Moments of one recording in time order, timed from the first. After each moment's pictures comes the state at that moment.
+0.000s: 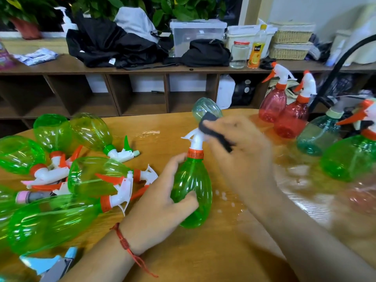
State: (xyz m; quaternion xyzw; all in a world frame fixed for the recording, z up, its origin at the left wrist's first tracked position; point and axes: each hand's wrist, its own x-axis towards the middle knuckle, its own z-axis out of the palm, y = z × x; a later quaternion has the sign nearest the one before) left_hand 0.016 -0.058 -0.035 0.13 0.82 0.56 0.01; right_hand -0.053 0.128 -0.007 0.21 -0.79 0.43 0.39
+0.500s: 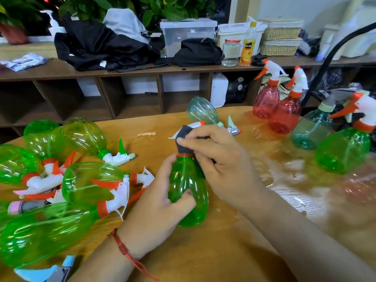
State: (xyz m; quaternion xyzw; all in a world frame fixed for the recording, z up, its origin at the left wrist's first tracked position) left_hand 0.016 -0.055 -0.030 0.11 0.84 0.54 -0.01; right_hand -0.046 0.120 -0.015 0.33 -0.81 0.39 0.30
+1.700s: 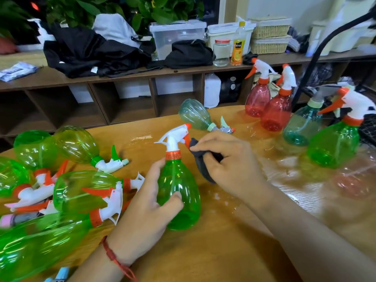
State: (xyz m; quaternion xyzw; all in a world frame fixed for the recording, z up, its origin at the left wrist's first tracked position) left_hand 0.014 -0.058 -0.033 0.09 0.81 0.58 0.00; right_hand -0.060 0.147 -0.028 0.24 -0.82 0.44 0.29
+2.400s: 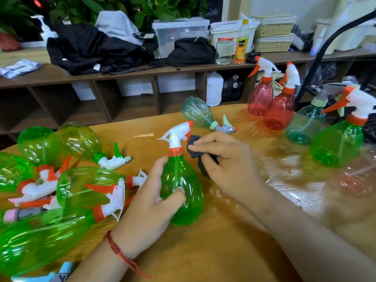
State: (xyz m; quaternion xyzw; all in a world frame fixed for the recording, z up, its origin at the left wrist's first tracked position) left_hand 0.015 -0.054 -0.032 0.09 0.80 0.59 0.01; right_hand -0.060 0.142 -0.037 0.26 -0.81 0.44 0.30
